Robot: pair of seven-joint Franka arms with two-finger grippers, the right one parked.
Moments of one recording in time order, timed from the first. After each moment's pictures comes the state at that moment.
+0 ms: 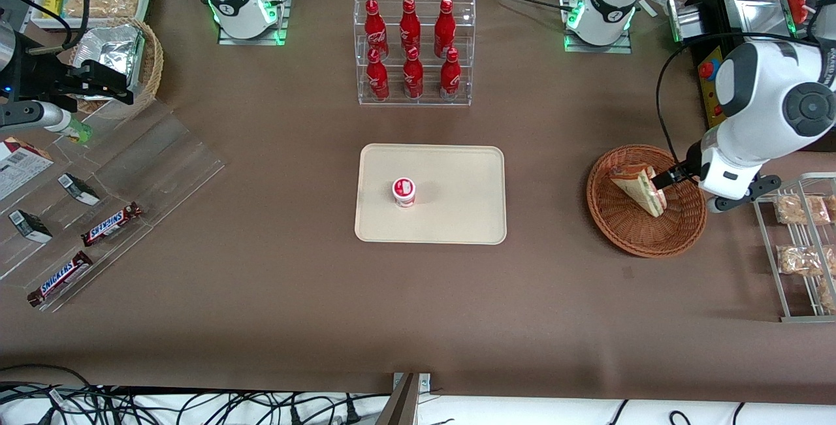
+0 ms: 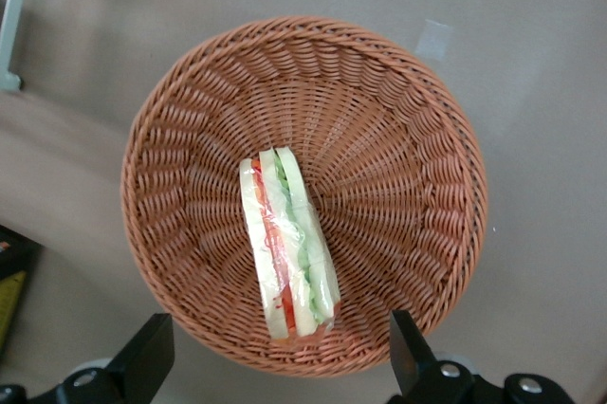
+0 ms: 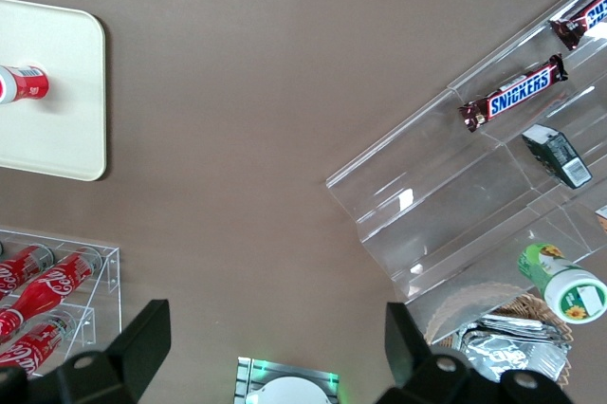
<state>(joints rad) 0.11 0.16 -0.09 -2.06 0.08 2.13 -0.51</state>
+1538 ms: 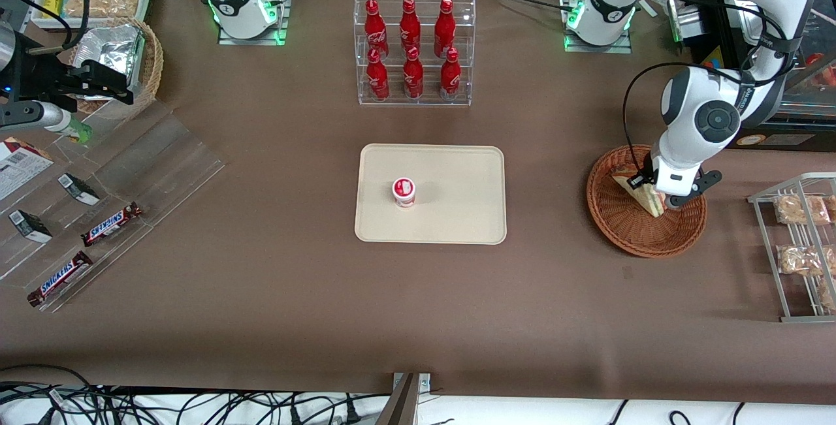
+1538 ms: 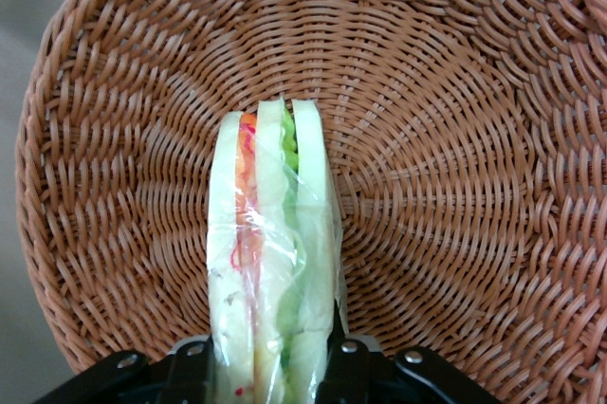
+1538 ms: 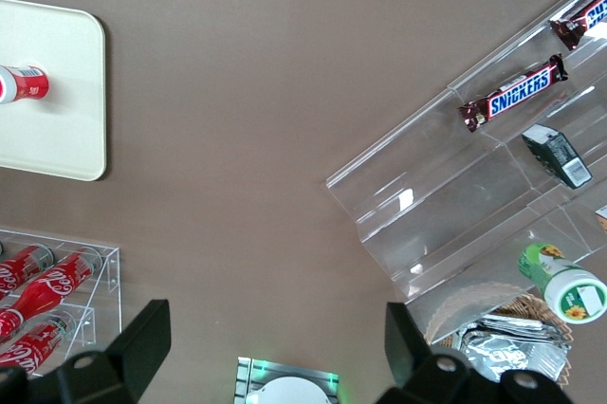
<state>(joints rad) 0.11 0.26 -0.10 -2.29 0.25 2.48 -0.74</state>
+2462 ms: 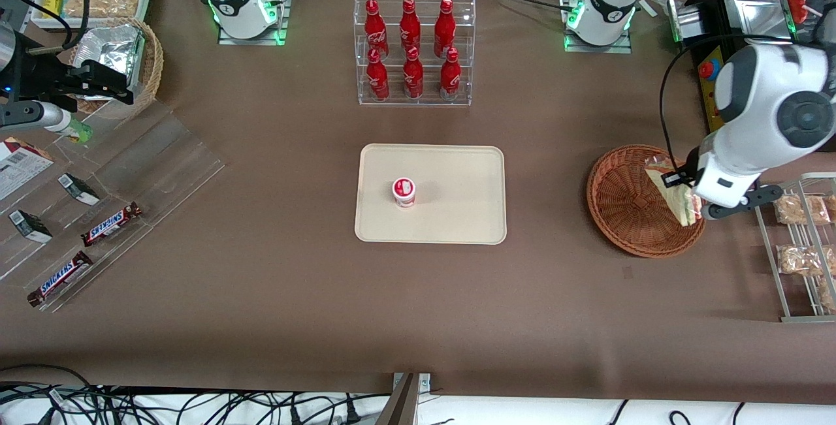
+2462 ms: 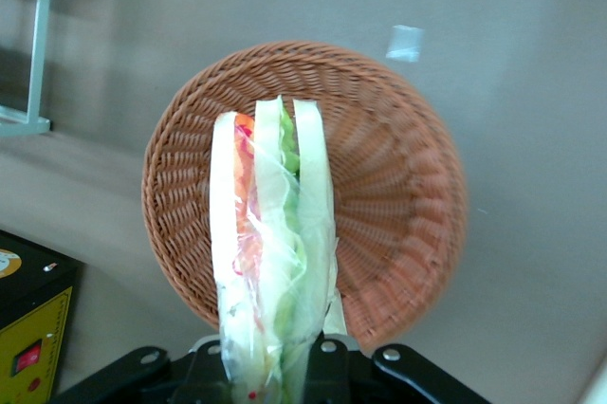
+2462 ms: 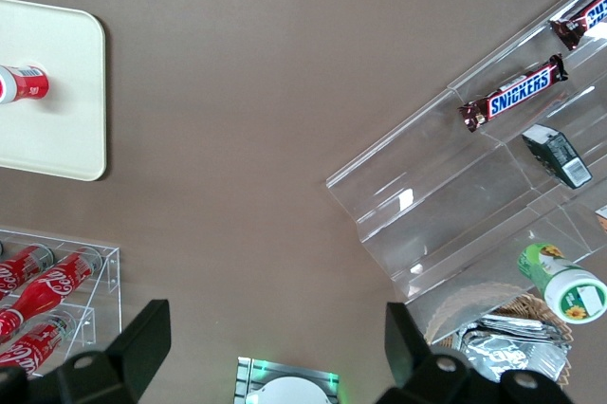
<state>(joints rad) 0.11 0.20 -0.13 -1.83 0.11 1.90 -0.38</state>
